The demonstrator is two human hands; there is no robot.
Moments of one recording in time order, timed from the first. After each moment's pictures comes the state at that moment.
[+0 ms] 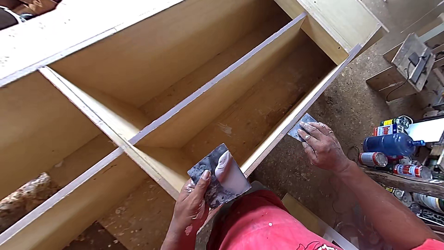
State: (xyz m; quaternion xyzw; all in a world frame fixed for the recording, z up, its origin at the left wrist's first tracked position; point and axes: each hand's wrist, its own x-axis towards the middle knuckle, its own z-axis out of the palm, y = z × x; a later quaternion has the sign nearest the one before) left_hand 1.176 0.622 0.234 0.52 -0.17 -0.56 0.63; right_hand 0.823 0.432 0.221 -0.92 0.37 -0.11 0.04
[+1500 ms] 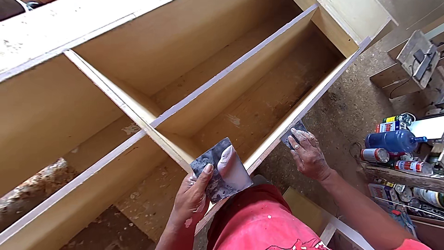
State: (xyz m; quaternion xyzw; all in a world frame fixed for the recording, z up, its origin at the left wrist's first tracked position) left_hand 1.216 0.657 0.240 0.50 -0.19 -0.58 0.62; right_hand 0.874 0.514 0.174 -0.91 0.38 -0.16 0.07
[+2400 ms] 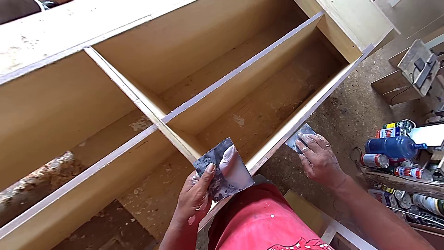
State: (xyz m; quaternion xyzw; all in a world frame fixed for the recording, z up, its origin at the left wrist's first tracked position) left_hand 1.225 0.669 0.236 0.48 -0.18 -0.57 0.64; right_hand 0.885 0.524 0.223 -0.91 0.39 -0.10 0.06
